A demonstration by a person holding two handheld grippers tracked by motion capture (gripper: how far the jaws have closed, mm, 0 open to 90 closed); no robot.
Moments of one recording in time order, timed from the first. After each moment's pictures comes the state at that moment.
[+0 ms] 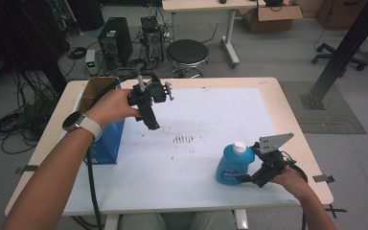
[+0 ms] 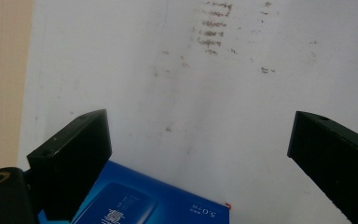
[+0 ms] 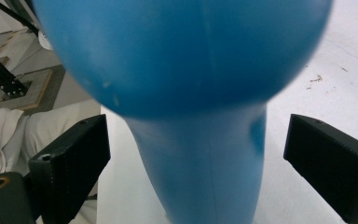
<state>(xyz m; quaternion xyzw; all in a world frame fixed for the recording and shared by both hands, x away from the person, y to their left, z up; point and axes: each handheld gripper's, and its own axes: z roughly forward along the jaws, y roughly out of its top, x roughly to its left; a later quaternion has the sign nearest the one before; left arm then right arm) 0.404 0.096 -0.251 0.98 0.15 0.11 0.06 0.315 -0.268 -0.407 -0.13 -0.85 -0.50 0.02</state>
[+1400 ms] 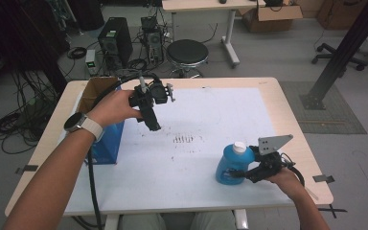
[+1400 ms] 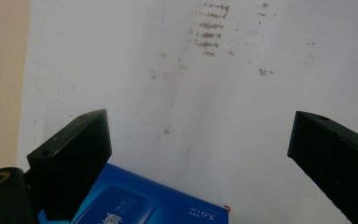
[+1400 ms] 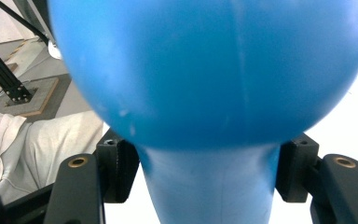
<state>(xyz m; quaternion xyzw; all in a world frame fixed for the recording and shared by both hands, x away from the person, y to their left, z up) 0.403 0.093 -0.253 0.98 0.15 0.11 0.06 0.316 -0.263 -0.410 -0.10 -0.84 -0.53 0.02</state>
